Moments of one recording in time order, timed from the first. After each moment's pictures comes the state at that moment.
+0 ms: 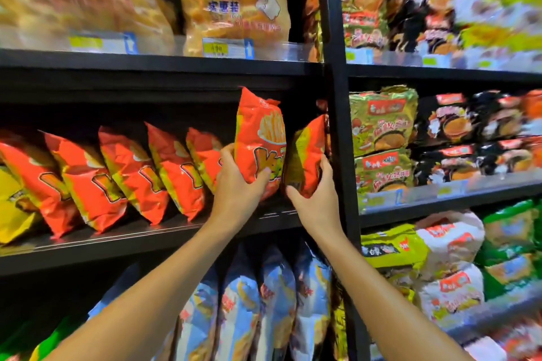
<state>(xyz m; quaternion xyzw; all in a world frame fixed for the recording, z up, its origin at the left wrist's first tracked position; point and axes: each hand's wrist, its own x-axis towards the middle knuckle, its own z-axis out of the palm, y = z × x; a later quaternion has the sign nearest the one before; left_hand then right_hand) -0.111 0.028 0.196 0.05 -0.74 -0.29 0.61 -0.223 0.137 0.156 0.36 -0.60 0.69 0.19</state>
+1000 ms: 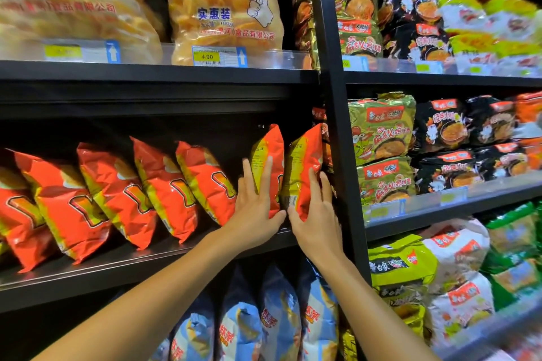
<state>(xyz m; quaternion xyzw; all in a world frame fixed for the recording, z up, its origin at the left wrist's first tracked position) -0.156 -0.002 0.184 0.04 -0.92 -0.09 0.37 -0.239 0.121 0.143 0.34 -0.72 0.53 0.29</state>
